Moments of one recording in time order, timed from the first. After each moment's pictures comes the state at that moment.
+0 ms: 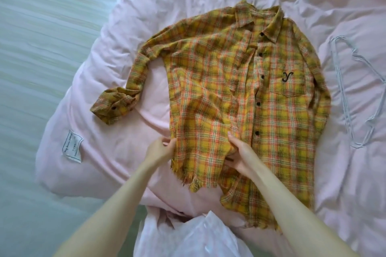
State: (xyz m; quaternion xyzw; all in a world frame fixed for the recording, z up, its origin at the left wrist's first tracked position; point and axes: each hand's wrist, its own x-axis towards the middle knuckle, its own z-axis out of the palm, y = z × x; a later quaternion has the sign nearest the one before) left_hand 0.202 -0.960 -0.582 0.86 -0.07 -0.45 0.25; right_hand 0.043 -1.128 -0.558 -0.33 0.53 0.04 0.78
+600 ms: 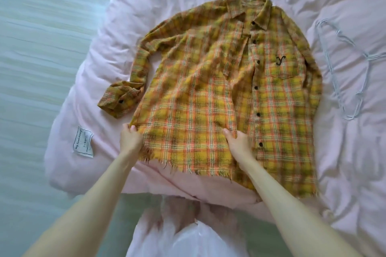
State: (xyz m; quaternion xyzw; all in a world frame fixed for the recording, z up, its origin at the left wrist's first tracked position) left_hand 0.251 -0.897 -0.576 0.88 0.07 -0.30 0.37; right_hand 0.043 -1.068 -0.556 -0.60 0.60 0.01 0.53
